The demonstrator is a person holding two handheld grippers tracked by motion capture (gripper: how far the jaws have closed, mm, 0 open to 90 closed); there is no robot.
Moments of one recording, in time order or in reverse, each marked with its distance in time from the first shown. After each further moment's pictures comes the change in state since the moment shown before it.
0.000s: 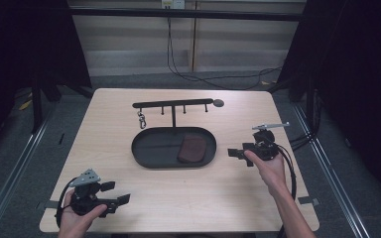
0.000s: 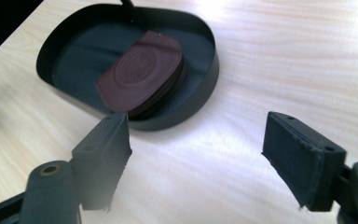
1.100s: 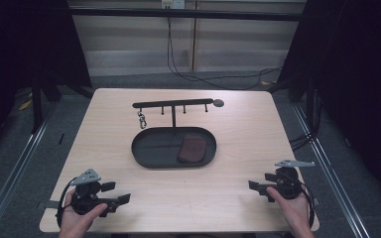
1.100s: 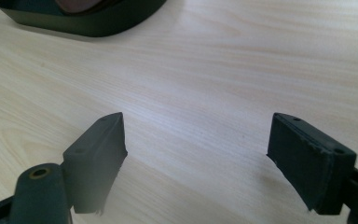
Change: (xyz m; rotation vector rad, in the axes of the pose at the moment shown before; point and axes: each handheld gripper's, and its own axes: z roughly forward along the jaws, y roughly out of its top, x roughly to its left) left arm 0.000 0.000 0.001 0.008 -0.008 -0.013; right arm -0.017 -0.102 -0.037 0.002 -0.096 0.033
